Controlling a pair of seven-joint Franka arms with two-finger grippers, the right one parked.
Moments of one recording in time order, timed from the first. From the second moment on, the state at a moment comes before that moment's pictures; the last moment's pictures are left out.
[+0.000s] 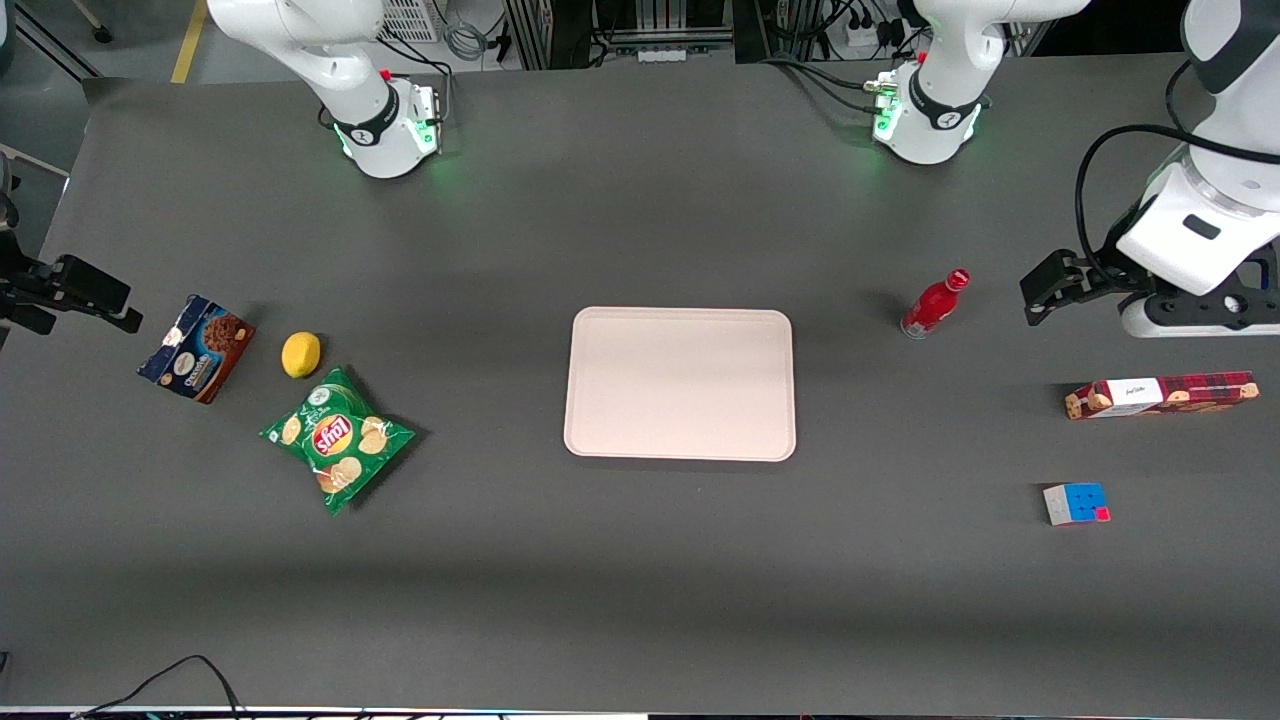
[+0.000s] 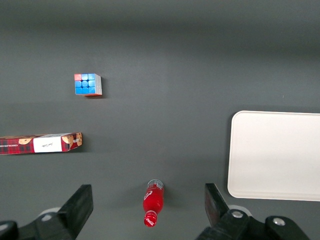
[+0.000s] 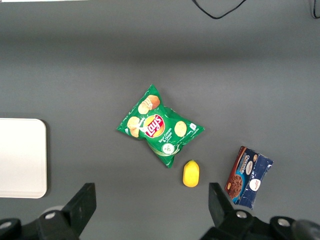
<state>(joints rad) -0.01 0.00 -0.15 -1.63 0.03 1.72 -0.17</state>
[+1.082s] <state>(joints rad) -0.01 0.00 -0.14 -1.63 0.03 1.72 -0.17</state>
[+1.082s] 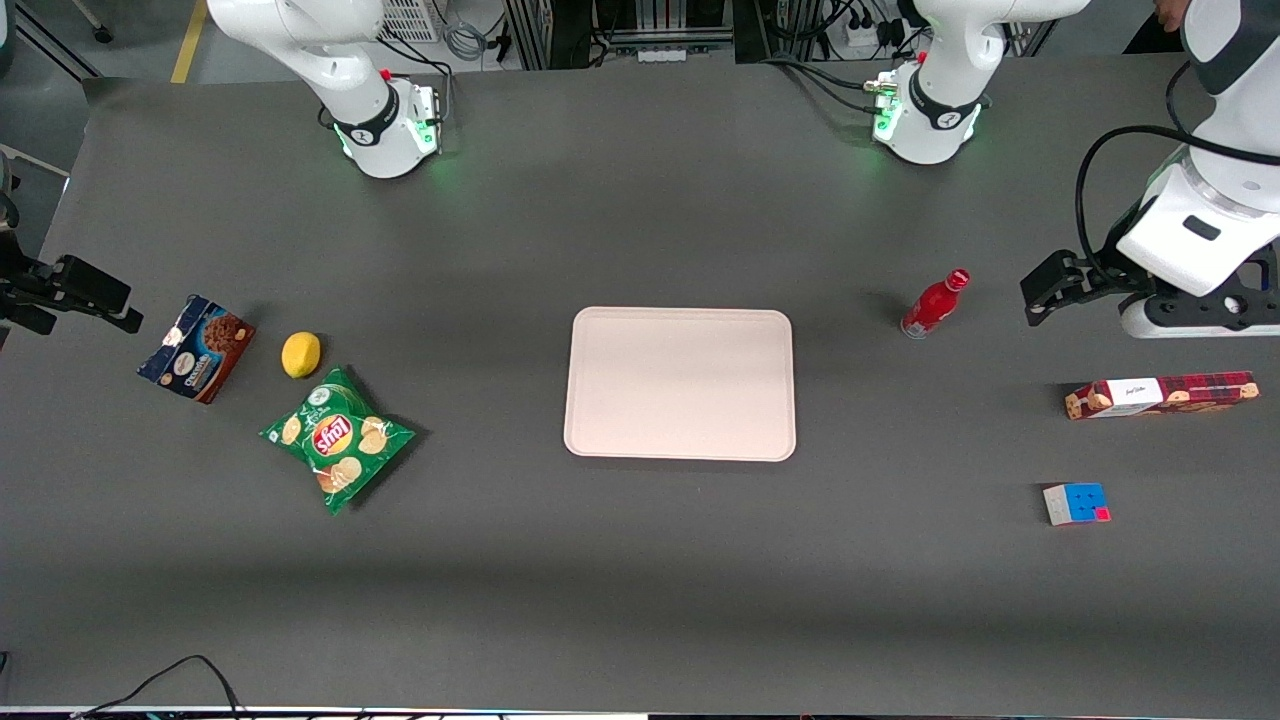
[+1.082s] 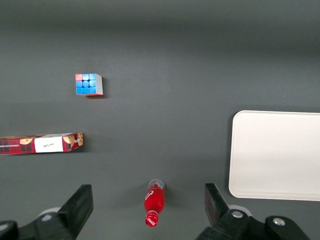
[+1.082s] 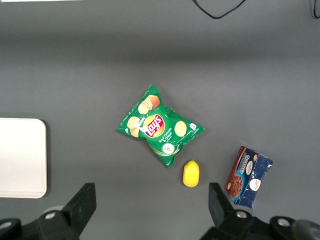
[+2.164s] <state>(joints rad) 0.04 0.03 0.11 -1.63 0.04 1.66 0.04</state>
